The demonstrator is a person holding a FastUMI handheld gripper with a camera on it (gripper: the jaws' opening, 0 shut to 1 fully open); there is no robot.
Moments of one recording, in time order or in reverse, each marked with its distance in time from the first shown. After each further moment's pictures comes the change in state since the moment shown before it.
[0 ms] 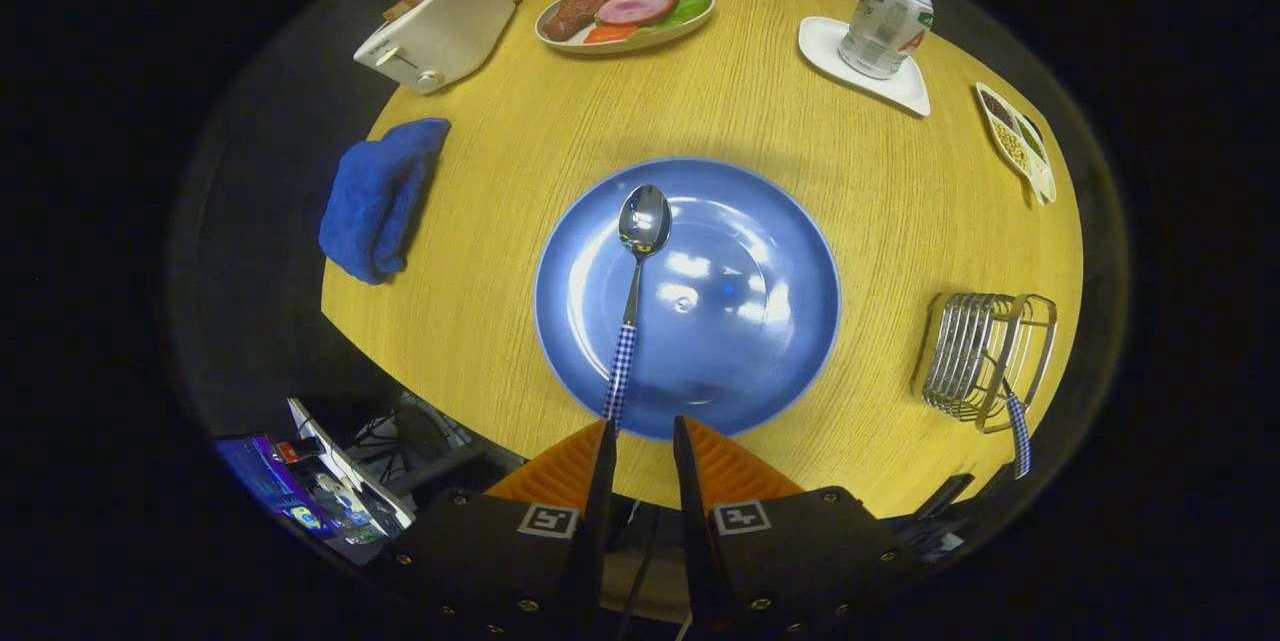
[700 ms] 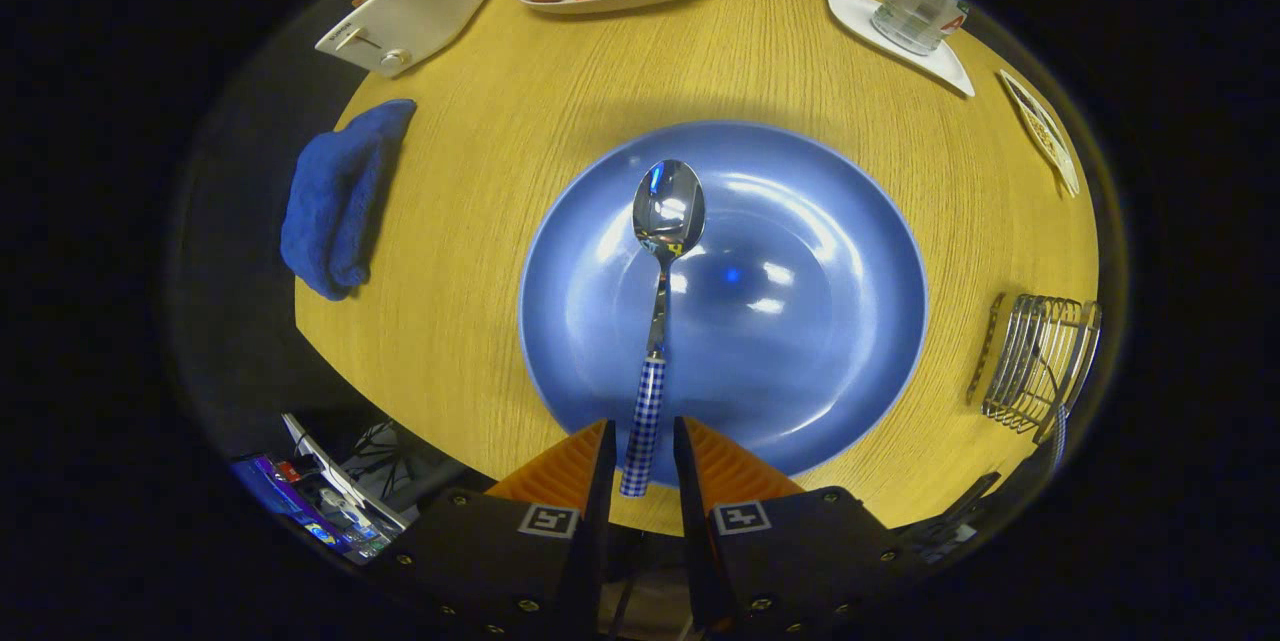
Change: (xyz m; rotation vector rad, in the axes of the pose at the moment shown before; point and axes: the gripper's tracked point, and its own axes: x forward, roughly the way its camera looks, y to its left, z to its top) arm 0.062 0.008 0.004 0.020 0.062 -0.033
